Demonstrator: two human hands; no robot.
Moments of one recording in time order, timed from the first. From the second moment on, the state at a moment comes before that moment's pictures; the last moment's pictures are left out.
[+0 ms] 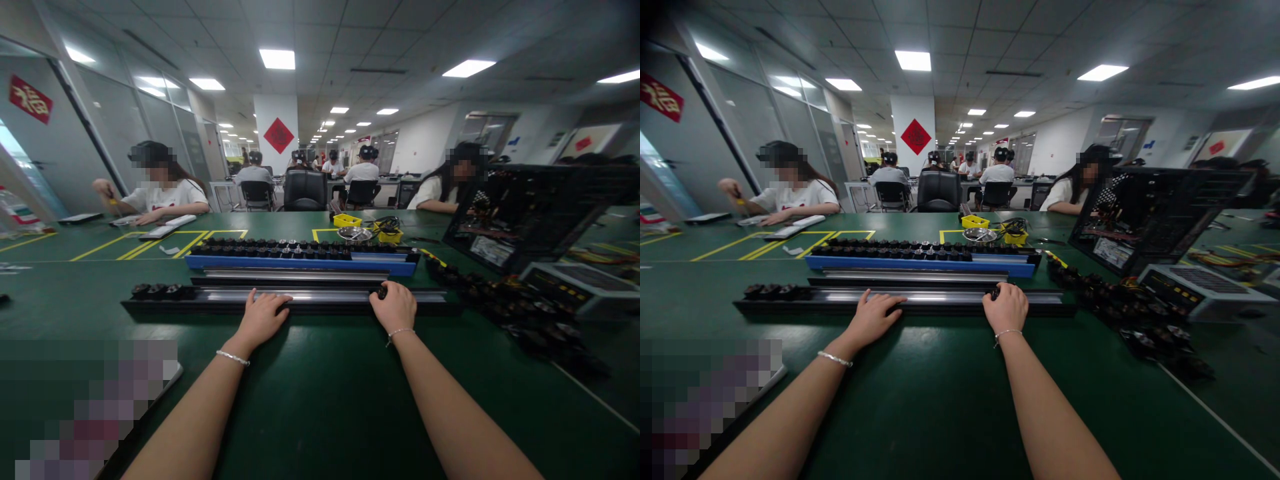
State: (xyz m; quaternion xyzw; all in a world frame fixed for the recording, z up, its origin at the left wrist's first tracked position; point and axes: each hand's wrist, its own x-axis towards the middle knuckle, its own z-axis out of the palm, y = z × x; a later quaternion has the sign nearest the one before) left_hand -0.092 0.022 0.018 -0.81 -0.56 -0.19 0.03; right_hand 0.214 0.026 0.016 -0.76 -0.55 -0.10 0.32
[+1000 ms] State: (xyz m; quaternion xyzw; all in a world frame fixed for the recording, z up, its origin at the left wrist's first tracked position) left_hand -0.092 0.022 0.020 -0.81 -0.56 -0.18 0.02; right_hand 0.216 0.025 0.018 -0.78 -0.52 -0.08 0.33
